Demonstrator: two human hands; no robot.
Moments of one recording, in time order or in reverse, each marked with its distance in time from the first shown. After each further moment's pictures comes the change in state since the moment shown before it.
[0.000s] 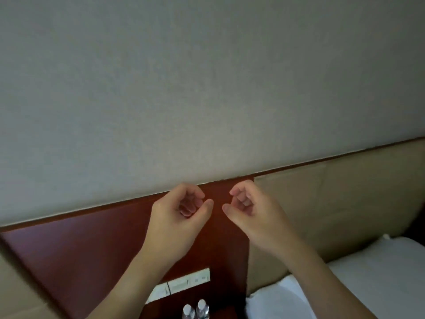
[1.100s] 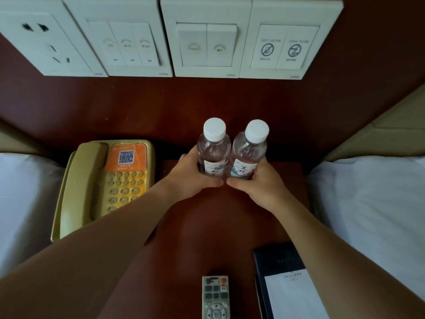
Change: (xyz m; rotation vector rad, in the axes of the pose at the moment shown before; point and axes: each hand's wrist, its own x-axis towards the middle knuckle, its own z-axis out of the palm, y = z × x) left_hand -0.386 -0.656 0.176 -0.019 -0.429 -0.968; right_hand -0.222 0.593 0.435 0.144 -0.523 0.545
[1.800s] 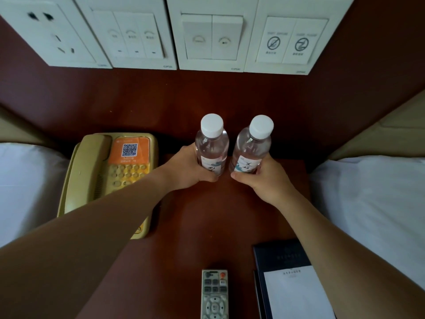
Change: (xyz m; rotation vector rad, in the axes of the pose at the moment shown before) left_hand 0.001 0.009 -0.015 0.066 -0.082 0.037; right_hand 0.008 0.013 -0.006 -0.080 -0.003 -0.057
